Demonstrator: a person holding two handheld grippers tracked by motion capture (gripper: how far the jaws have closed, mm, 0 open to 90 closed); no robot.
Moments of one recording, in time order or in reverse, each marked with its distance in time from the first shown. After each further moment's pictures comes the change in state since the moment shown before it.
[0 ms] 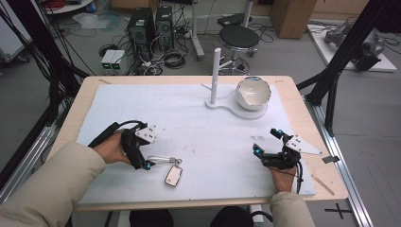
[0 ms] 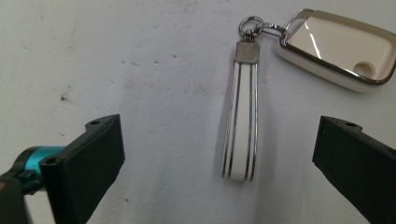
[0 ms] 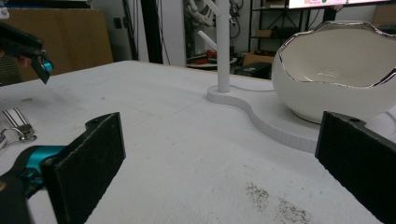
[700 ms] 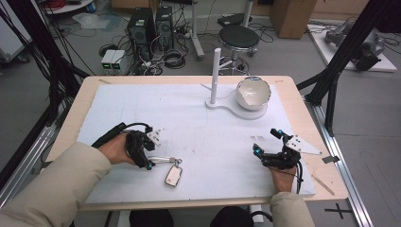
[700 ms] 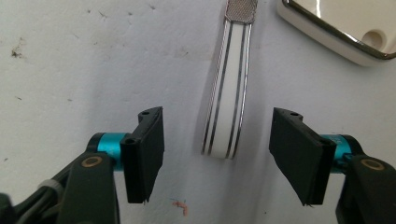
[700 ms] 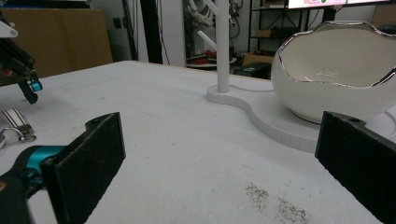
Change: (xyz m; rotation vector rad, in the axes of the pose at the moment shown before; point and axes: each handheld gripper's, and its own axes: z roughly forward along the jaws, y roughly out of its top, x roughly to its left) left arm -0.004 0.012 0.007 0.191 -0.036 -0.063; right arm 0.000 0.000 0.000 0.000 -0.003 -0.001
